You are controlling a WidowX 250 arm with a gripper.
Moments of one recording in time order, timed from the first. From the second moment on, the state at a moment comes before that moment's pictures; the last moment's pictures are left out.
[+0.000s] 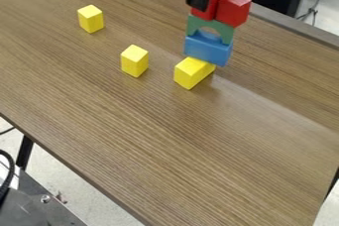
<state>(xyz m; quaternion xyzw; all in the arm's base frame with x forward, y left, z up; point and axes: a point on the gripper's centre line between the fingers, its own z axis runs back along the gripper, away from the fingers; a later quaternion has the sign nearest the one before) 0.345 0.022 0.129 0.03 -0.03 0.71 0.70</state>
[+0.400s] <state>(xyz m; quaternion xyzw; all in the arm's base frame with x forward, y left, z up) 0.347 0.024 0.124 0.03 -0.03 0.70 0.72</state>
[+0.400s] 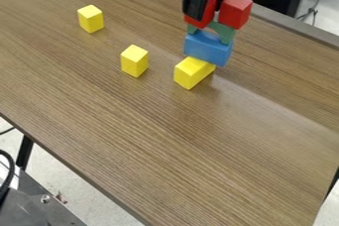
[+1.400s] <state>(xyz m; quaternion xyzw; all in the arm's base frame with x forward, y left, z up) 0.331 0.039 0.144 0.05 -0.03 0.69 0.72</state>
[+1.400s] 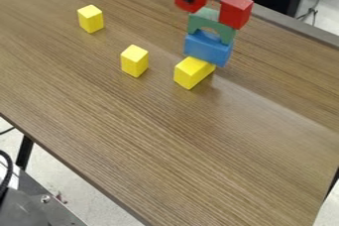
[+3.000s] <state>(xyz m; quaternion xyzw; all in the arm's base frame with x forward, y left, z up) 0.305 0.143 0.058 0.09 -0.01 0.58 0.81</state>
